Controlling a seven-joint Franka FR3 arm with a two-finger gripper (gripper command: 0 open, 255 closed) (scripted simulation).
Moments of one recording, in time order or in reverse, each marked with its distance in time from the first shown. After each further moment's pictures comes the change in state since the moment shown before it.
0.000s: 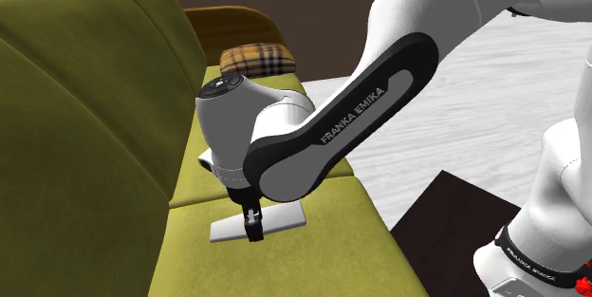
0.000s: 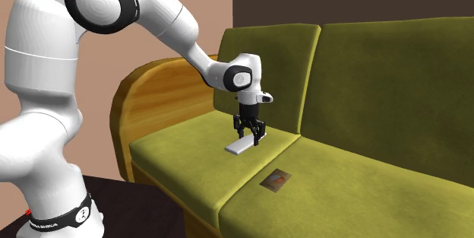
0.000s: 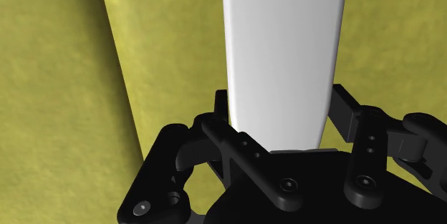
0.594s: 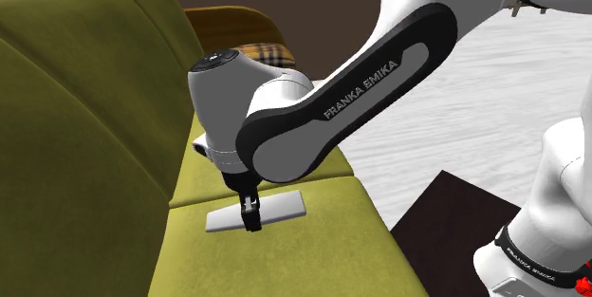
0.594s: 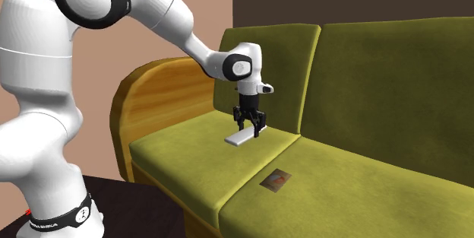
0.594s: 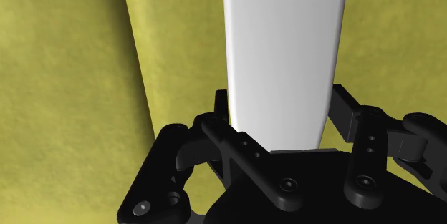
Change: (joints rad) arm -0.007 -0.054 0.009 0.028 0.027 -0.078 -0.020
